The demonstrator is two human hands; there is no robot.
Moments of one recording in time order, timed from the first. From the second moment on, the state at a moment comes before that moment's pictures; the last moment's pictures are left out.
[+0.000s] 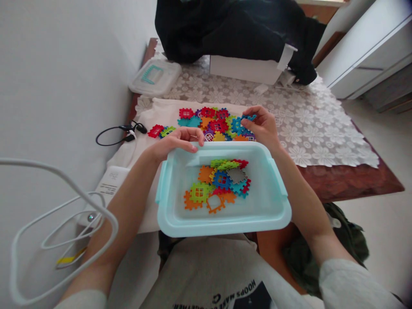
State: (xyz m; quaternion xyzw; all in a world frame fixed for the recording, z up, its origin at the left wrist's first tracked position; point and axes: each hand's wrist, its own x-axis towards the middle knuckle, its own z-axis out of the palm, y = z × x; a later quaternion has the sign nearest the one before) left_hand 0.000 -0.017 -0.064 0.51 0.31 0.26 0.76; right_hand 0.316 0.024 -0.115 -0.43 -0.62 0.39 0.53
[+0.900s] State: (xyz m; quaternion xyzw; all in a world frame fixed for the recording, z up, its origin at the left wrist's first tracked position) left_hand -0.003 -0.018 -0.066 0.49 0.33 0.25 0.77; right_hand 0.305 -0.002 -0.094 -0.29 -0.60 0.52 0.53
